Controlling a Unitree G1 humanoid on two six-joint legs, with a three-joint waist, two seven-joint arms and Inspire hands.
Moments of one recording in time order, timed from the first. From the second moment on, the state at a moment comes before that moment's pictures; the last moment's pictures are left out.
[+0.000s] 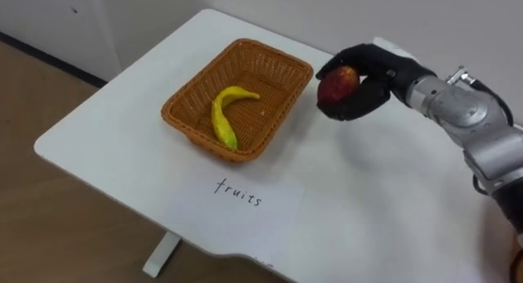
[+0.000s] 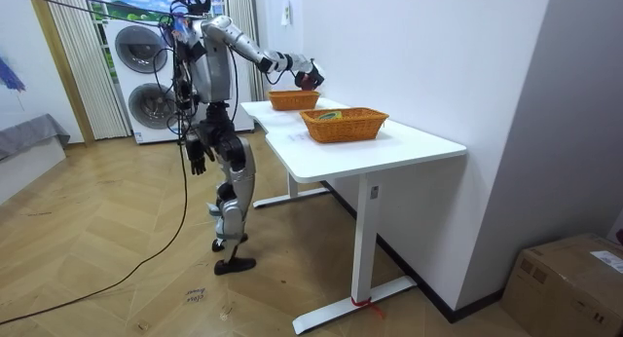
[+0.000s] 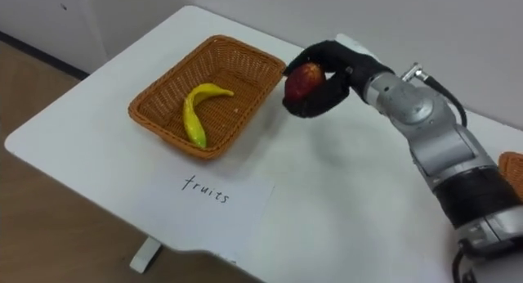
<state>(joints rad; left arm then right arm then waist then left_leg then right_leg) 0.24 0.34 -0.01 1.20 -0.43 0.13 -0.12 -0.60 -0.64 0.35 0.39 0.03 0.12 0.29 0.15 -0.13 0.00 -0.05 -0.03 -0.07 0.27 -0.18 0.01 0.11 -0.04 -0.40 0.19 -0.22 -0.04</state>
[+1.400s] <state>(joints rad) 0.27 0.29 0.06 1.18 -0.37 0.17 -0.14 -0.51 -0.57 0.26 0.07 -0.15 0.24 0.34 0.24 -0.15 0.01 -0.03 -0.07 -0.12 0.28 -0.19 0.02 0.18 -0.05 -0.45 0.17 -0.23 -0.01</state>
